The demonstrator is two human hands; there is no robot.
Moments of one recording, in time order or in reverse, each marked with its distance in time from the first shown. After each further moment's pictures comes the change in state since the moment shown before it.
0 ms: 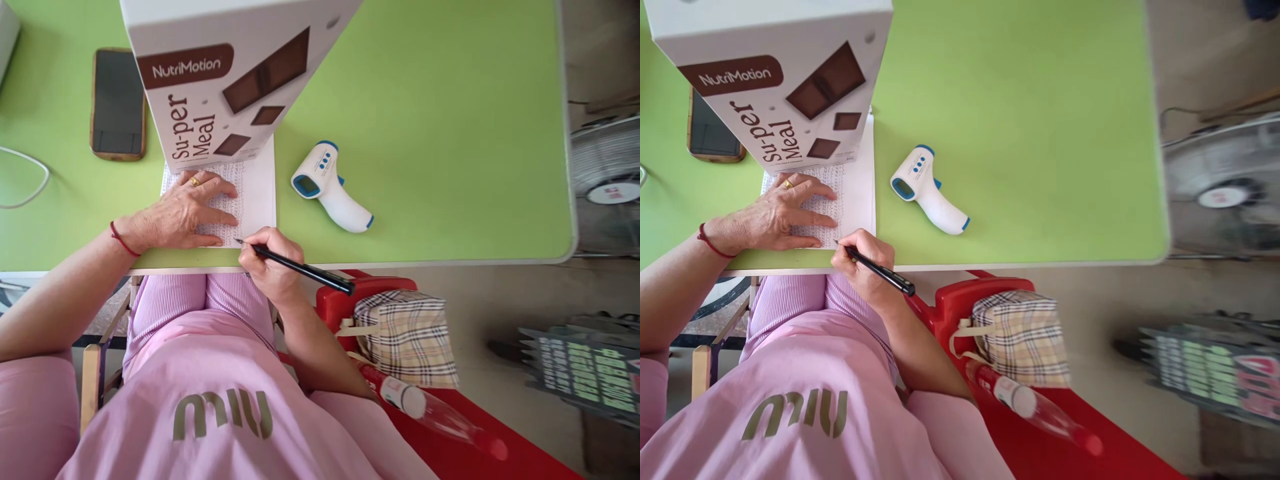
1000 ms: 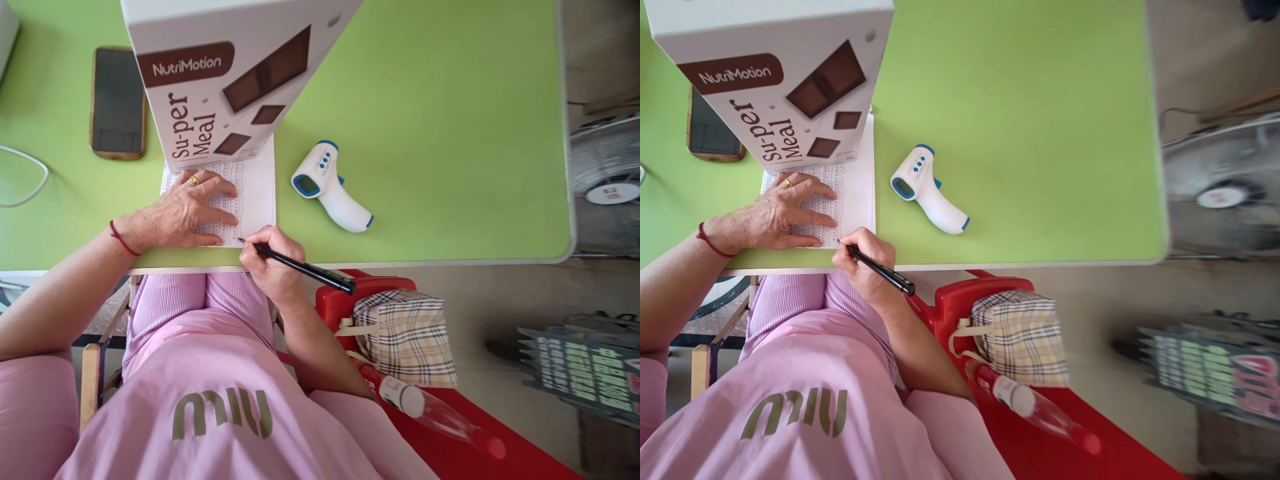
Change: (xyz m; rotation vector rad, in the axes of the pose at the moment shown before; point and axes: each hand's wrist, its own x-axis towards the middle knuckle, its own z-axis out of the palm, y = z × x) left_hand 0.000 0.001 0.000 0.038 -0.009 -0.007; right_hand 0.002 -0.001 -0.001 0.057 0.036 -0.052
